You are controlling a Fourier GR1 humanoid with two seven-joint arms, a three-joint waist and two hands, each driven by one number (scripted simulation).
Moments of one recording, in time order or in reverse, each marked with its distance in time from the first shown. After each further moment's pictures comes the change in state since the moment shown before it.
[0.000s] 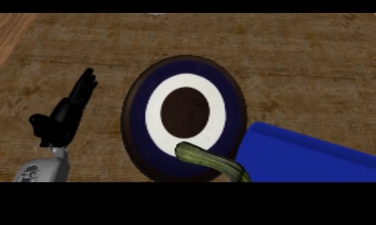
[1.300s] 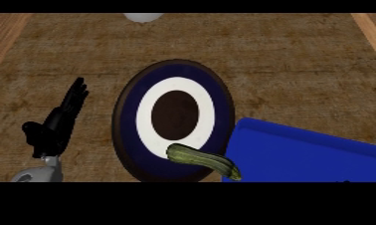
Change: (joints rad) left arm 0.051 0.008 0.039 0.029 0.005 0.012 -0.020; right arm -0.315 -0.091 -0.081 0.248 -0.472 -0.775 -0.005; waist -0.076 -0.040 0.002
